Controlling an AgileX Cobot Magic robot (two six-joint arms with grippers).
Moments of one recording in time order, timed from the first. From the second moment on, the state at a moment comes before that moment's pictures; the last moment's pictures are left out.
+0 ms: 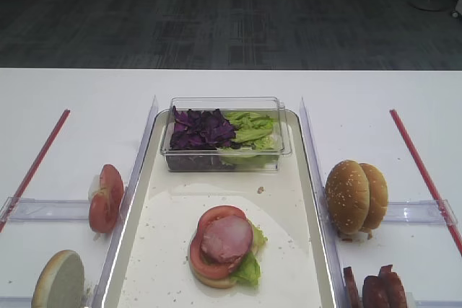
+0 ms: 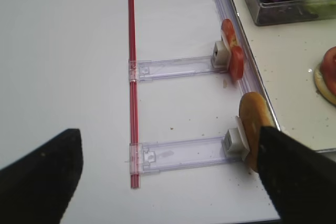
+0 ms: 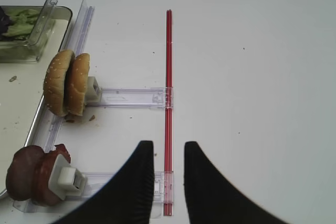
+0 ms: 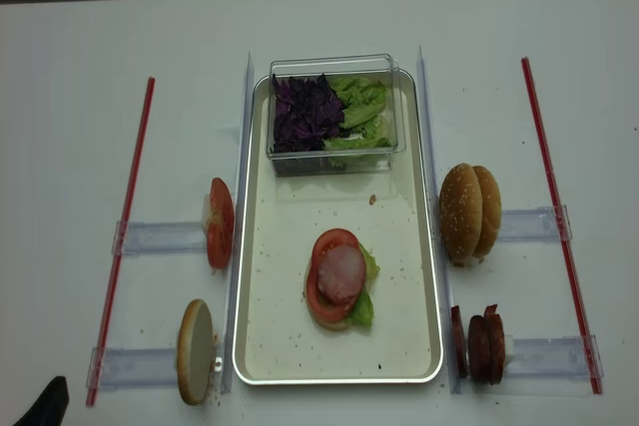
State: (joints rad) left arm -0.03 -0.01 -0.49 0.00 1.18 -0.02; right arm -0.03 -0.02 -0.48 0.04 1.13 -0.04
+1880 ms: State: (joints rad) left arm -0.03 0.35 -0.63 -0.04 1.05 0.01; right arm -0.03 -0.02 -0.48 0.04 1.13 -0.04
